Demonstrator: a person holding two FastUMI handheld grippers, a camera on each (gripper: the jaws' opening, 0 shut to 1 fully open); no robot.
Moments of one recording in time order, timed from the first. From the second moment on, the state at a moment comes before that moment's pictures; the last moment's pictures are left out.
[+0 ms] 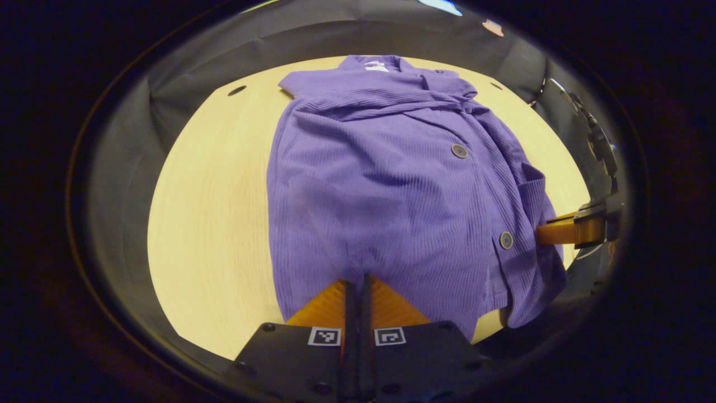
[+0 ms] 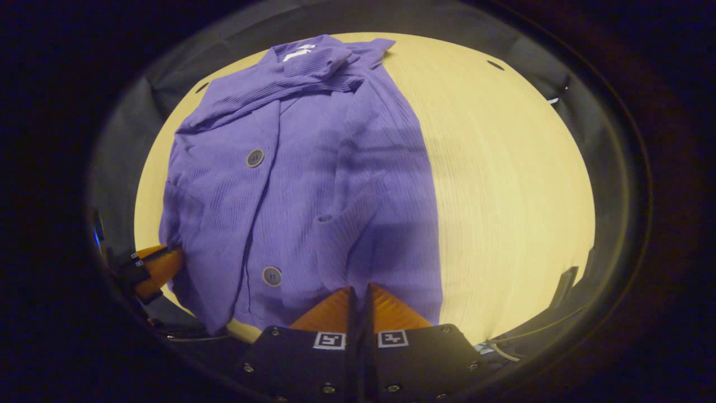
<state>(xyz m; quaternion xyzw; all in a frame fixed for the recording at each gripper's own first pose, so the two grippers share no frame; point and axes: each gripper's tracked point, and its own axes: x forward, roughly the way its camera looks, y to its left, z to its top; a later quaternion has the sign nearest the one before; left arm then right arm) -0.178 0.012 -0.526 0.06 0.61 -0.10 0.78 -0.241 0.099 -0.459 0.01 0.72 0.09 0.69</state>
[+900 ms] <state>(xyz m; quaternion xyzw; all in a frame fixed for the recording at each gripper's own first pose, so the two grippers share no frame) -0.035 -0.008 -0.425 -0.01 0.51 -0.09 0.86 -0.092 0.132 -0.383 0.11 0.62 0.11 0.77</state>
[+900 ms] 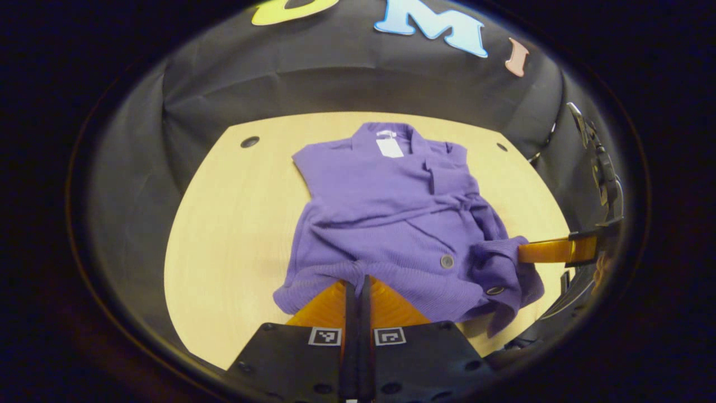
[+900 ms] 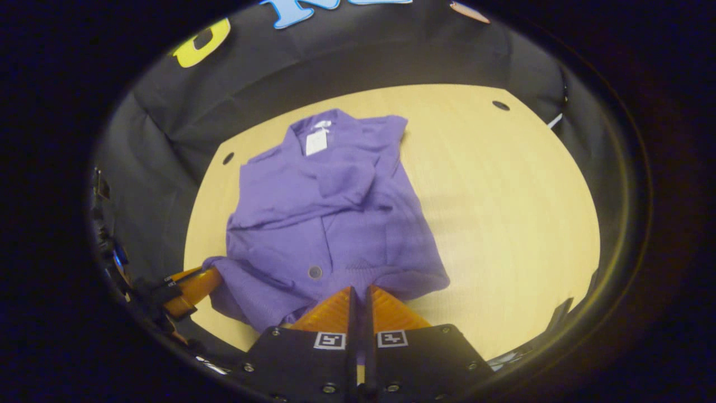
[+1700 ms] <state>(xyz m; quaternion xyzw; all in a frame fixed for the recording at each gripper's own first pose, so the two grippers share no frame) 0.169 -0.008 -0.399 -0.01 0.42 -0.07 0.91 0.127 0.137 -0.368 0.14 0.51 0.09 0.84</state>
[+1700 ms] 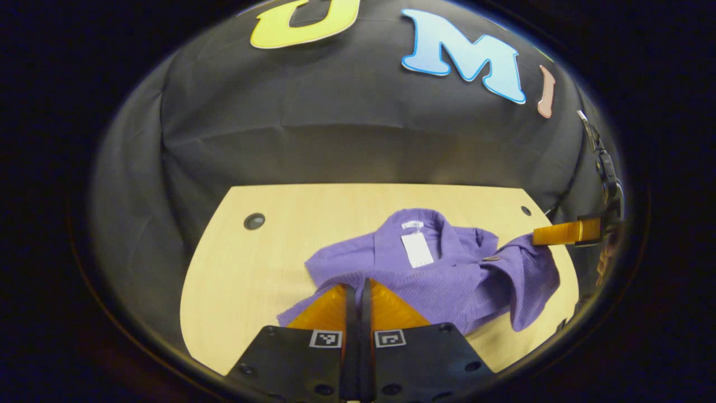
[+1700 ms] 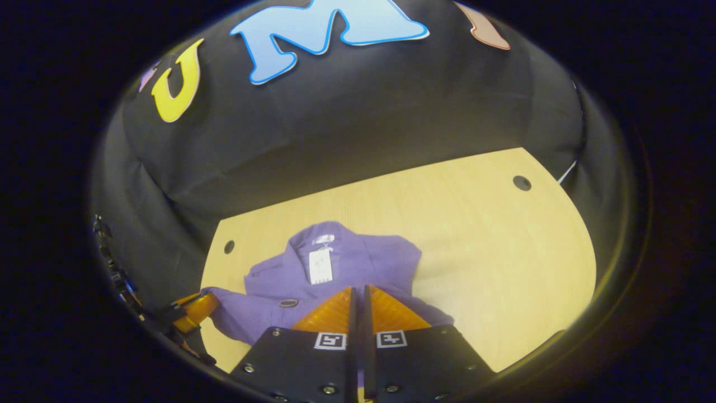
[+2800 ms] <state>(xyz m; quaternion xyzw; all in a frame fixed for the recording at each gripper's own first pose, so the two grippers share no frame) 0.243 -0.019 -0.525 -0.02 0.47 -0.03 0.88 0.166 0.154 -0.459 0.11 0.55 0.11 0.82</state>
